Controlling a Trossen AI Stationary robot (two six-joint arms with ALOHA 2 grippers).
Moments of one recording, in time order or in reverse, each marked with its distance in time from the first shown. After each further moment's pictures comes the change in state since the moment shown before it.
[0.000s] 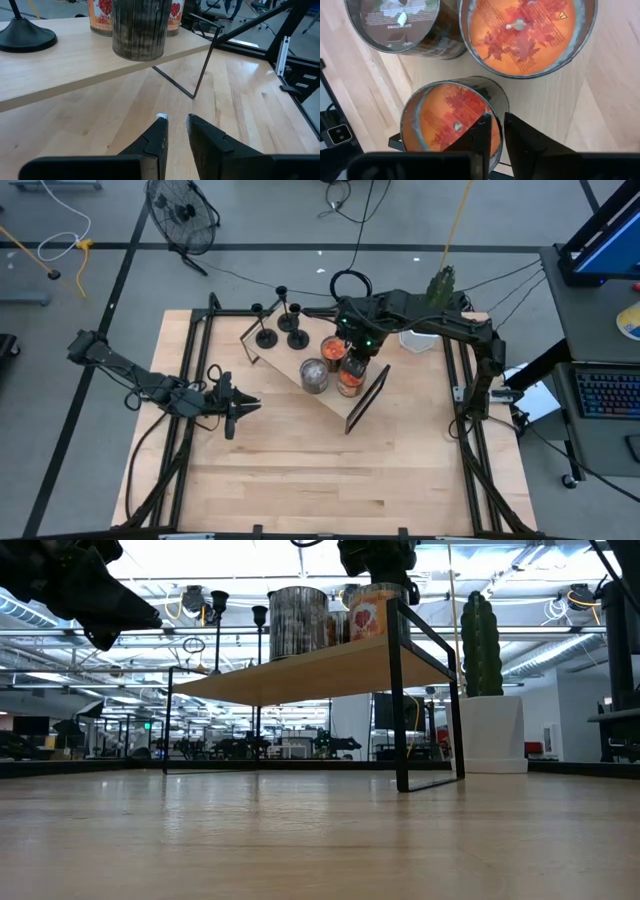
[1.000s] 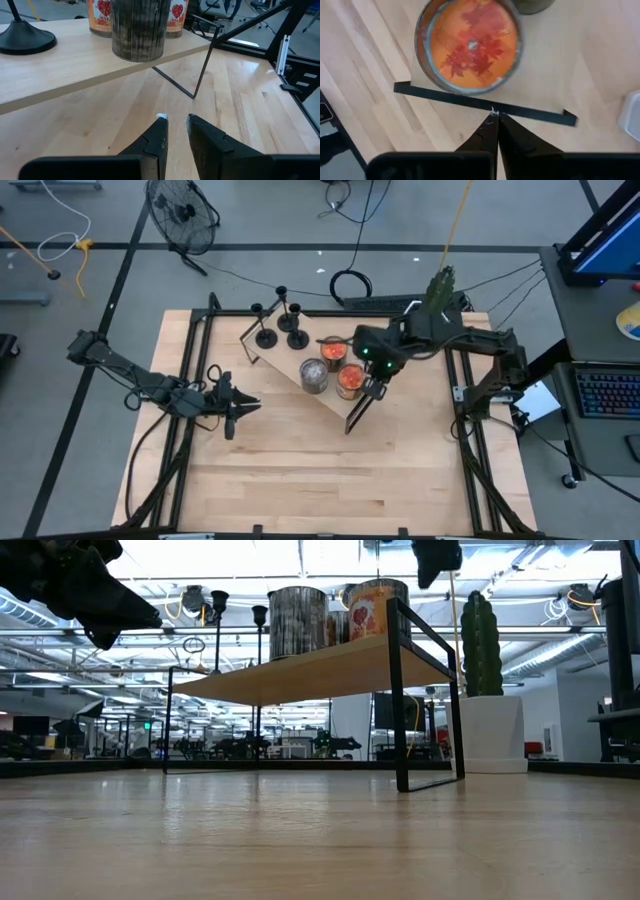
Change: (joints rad) left arm 0.000 0.000 0.000 0.002 0.000 0.013; right arm 0.182 -0.158 -0.095 -0.103 0.164 0.171
